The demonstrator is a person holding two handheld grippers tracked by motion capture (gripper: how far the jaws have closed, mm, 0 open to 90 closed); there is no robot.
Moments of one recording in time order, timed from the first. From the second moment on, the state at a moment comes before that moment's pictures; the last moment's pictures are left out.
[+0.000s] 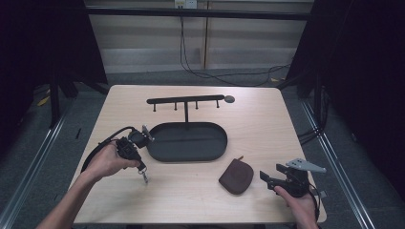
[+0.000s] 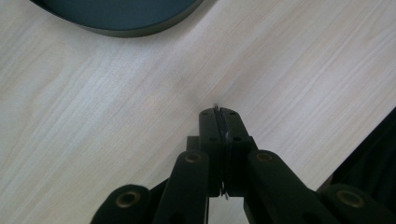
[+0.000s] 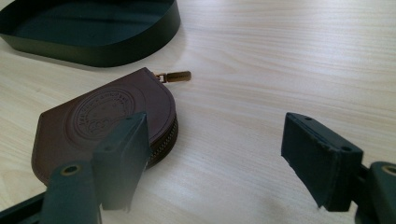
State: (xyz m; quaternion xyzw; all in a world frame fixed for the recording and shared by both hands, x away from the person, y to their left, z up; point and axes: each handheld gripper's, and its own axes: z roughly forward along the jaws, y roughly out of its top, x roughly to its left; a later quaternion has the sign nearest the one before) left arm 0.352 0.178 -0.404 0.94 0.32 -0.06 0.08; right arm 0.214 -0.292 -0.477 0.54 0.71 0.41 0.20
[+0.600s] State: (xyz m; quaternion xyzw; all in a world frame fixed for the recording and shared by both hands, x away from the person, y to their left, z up) left arm 0.357 0.177 -0.370 0.95 0.30 -0.04 0.09; right arm 0.214 -0.292 -0.478 0.54 0.71 0.41 0.20
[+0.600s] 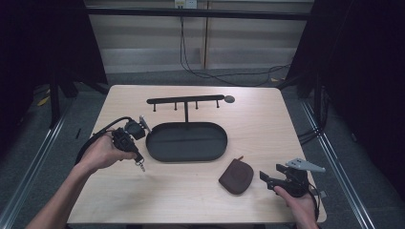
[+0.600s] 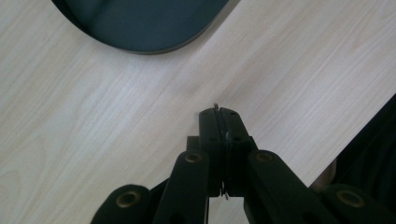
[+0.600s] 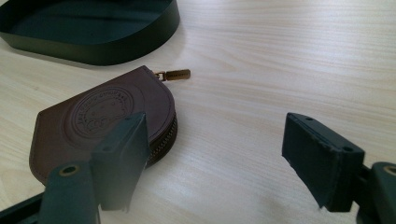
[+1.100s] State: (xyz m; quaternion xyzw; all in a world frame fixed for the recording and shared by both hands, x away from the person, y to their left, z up) left arm 0.359 0.176 -0.342 0.95 0.29 -0.01 0.09; right arm 0.214 -0.292 -0.478 0.55 0.71 0.40 0.20
